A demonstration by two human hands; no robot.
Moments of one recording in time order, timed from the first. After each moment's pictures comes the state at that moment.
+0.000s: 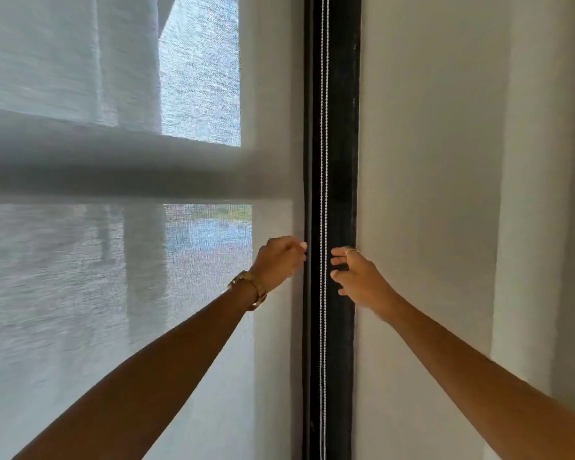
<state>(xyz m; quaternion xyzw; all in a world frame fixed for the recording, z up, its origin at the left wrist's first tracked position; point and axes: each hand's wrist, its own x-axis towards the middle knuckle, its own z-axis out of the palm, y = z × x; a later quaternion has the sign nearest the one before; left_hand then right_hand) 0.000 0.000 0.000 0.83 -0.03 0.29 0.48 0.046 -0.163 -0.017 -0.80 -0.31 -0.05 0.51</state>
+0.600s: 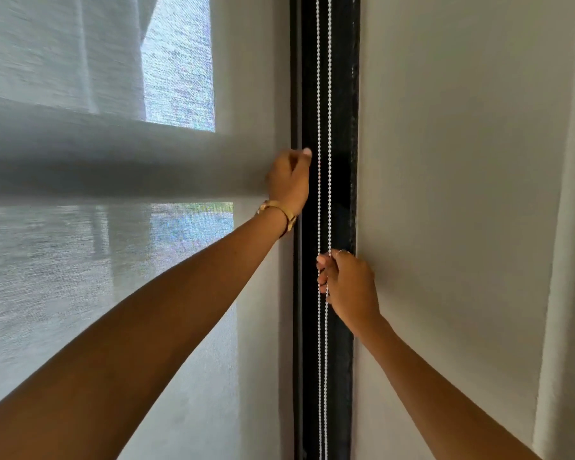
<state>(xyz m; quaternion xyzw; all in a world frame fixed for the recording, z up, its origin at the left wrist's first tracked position) 0.107 -0.022 0.104 0.69 -0.05 0.49 0.53 0.119 -0.125 -0.035 -0.76 -0.30 -0.26 0.51</state>
